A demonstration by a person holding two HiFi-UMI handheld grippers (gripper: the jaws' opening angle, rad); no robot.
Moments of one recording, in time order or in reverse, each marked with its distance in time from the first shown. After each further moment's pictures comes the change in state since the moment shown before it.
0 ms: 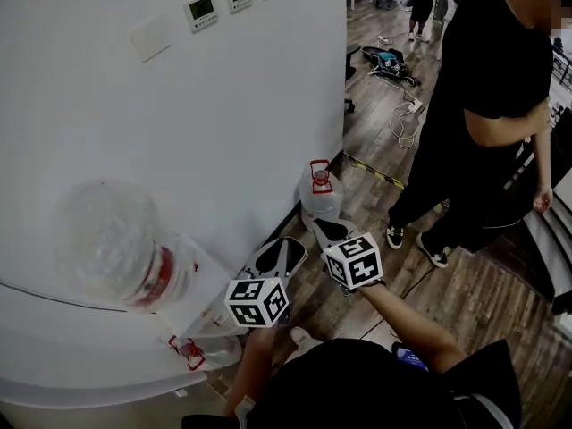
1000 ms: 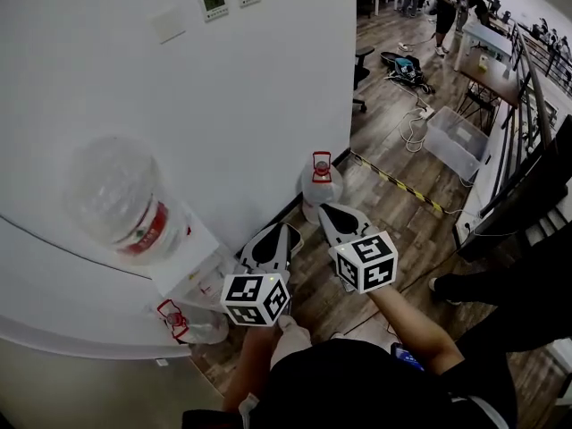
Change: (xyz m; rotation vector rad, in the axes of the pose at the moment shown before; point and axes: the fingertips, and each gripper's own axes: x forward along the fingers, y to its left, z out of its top) left arm -0.055 -0.106 0.019 0.080 -0.177 0.084; right arm -0.130 0.007 0.033 -0.049 -0.205 0.069
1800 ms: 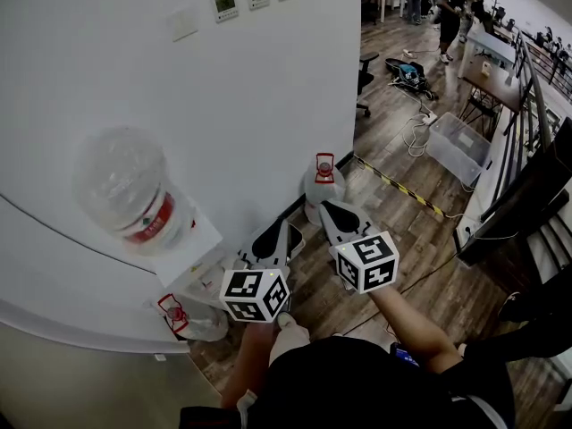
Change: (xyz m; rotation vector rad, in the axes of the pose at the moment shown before) left arm -0.025 -0.010 0.013 0.019 -0.043 0.010; right arm -0.022 0.021 0.013 -0.033 -0.057 0.010
